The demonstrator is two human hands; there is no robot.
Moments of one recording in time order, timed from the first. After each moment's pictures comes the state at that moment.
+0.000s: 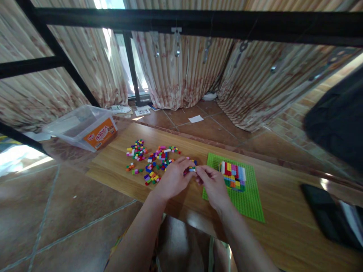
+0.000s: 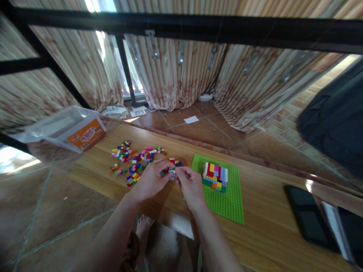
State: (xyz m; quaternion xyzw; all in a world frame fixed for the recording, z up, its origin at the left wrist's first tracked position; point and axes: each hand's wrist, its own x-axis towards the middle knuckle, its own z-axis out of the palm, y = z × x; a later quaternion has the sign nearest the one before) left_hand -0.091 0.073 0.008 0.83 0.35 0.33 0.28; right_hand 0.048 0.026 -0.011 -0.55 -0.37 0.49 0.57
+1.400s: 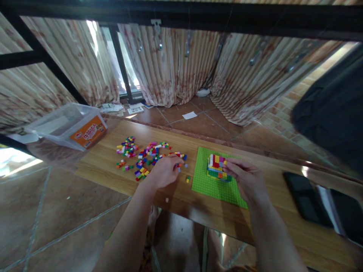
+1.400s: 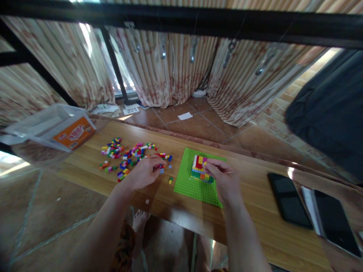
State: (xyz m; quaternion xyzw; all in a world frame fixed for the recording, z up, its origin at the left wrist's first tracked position) left_hand -0.090 0.081 0.002 0.87 0.36 0.21 0.25; right_hand 0.160 -0.006 0.001 -0.60 -0.31 0.36 0.64
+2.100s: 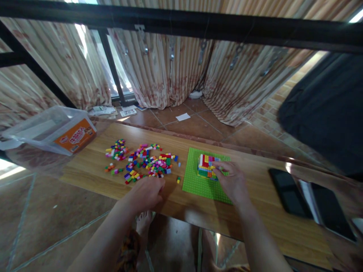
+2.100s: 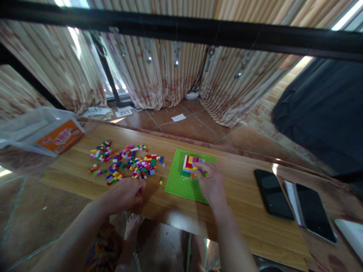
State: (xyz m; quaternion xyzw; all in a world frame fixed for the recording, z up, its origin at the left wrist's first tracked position) left_hand -0.111 0.038 0.024 0.87 0.44 -0.08 0.22; right_hand 0.176 -0.014 -0.018 -0.69 -0.58 0.07 0.43
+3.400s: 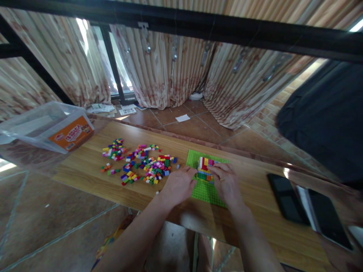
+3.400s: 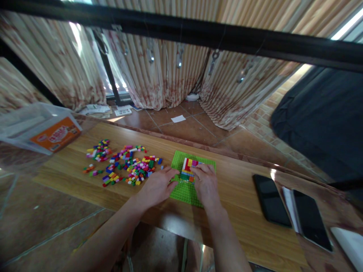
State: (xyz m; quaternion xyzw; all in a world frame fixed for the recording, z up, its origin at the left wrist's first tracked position) left_hand -0.018 0.036 0.006 0.90 0.37 0.13 0.20; right_hand 0.178 -0.004 -0.029 -0.65 -0.69 -0.04 0.33
